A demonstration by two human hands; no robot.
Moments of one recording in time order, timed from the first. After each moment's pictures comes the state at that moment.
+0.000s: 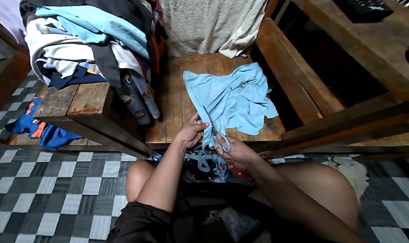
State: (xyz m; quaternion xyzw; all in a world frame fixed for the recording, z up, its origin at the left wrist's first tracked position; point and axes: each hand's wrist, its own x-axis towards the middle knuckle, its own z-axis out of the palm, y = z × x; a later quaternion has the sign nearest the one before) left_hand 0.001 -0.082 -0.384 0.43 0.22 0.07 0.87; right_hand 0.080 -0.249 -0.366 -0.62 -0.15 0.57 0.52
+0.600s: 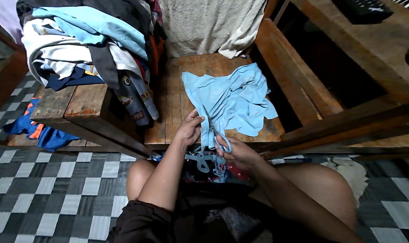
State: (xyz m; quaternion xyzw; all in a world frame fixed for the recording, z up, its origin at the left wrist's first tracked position) left_hand 0.010 -0.080 -0.387 0.38 0.23 0.14 0.88; right_hand 0.086 -0.252 -0.366 -0.62 -0.18 0.57 0.51
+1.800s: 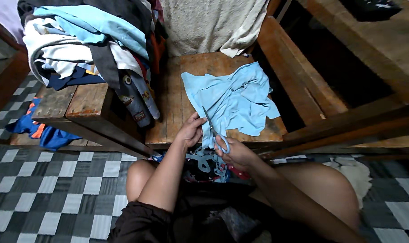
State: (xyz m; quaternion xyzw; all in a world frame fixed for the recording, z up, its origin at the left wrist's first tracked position) left_hand 0.007 -0.081 -0.390 0.40 0.22 0.11 0.88; right_hand 0.078 -0.247 -0.365 -0.63 -0.15 0.57 0.51
